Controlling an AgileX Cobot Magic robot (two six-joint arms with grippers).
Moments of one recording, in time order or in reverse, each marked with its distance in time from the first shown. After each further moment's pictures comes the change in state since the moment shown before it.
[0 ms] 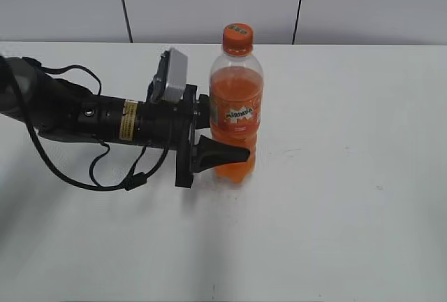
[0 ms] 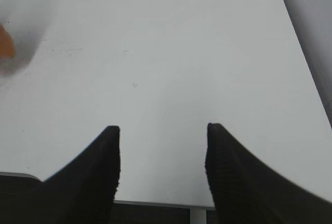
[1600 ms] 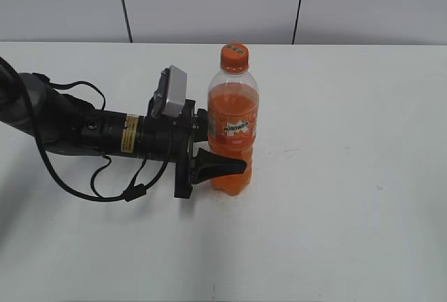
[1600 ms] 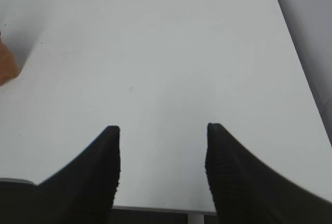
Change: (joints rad) left arm 0.010 0.080 0.000 -0.016 -0.013 0.038; right arm 0.000 0.000 -0.010 -0.011 -0.009 0.004
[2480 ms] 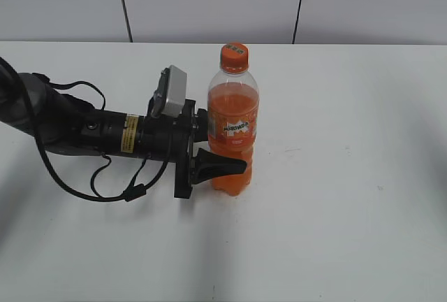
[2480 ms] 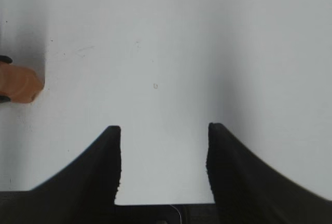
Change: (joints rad) left arm 0.000 0.000 0.000 0.001 -0.002 0.000; right arm 0.000 1.049 -0.663 0.057 0.128 0.159
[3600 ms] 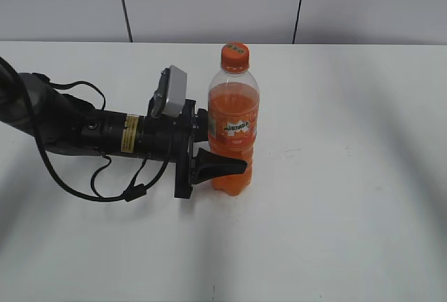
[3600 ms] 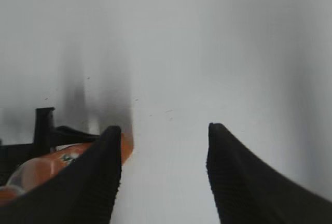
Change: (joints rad) left arm 0.000 0.000 0.000 0.000 0.000 0.000; right arm 0.157 0.649 -0.562 0.121 0.008 0.176
